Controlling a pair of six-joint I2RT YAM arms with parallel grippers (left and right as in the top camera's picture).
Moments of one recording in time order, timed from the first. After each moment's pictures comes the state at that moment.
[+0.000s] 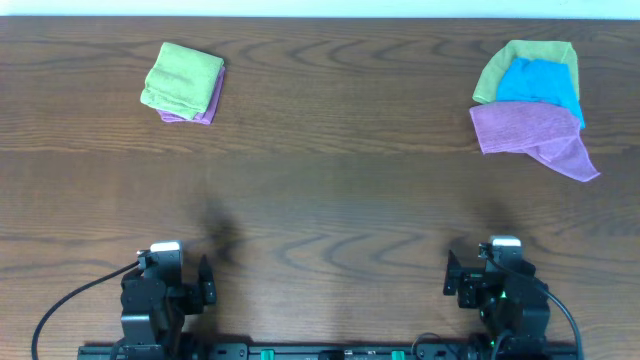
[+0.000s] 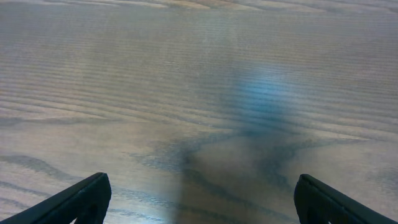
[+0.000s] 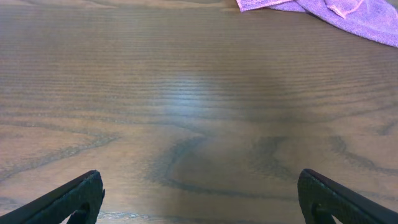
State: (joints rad) left arm 0.00 0.01 0.29 -0.95 -0.08 -0.02; right arm 0.00 0.02 0.20 -0.82 0.05 -0.01
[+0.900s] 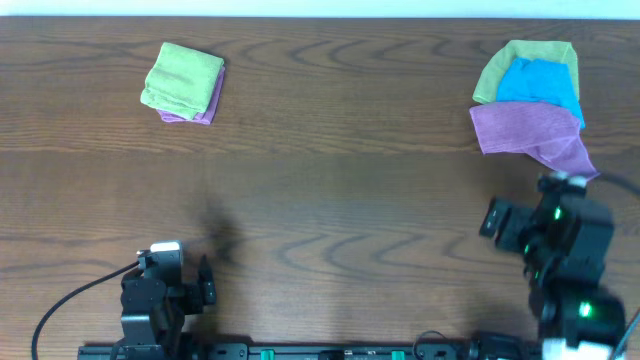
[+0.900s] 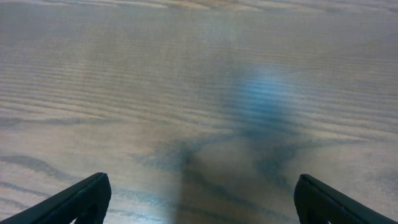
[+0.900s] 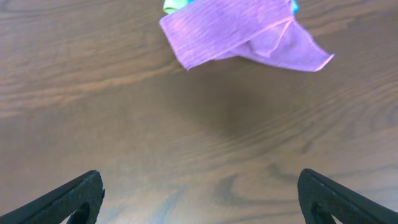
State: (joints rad) left arm 0.00 0.01 0.29 -0.95 -0.08 -0.02; right arm -0.15 0.77 0.78 -0.79 0.08 0.13
